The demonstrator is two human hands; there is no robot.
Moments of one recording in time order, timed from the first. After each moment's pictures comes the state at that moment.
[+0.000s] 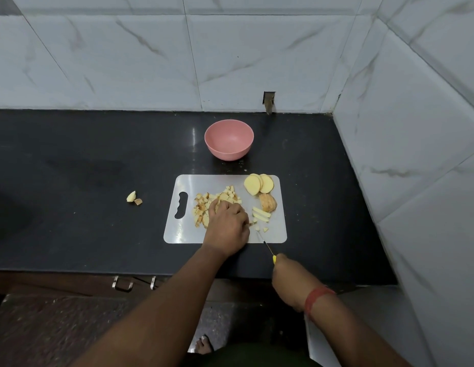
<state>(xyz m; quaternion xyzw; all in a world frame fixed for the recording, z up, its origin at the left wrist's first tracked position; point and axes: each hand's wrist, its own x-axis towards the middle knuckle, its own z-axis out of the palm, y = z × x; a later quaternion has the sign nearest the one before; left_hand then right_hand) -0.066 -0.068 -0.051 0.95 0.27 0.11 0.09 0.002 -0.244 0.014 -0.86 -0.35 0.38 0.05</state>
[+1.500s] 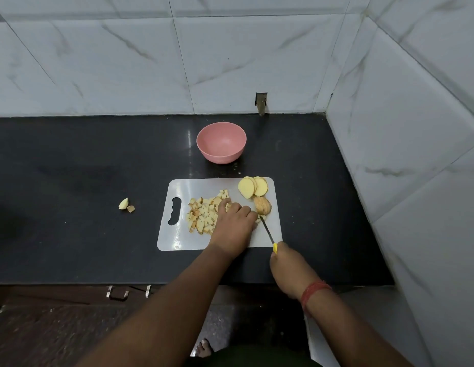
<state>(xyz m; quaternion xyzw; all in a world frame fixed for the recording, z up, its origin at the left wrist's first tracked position) -0.036 -0.073 -0.051 0.97 0.19 0.12 -0.02 0.020 -0.233 0.002 -0.89 -0.30 0.32 0.13</state>
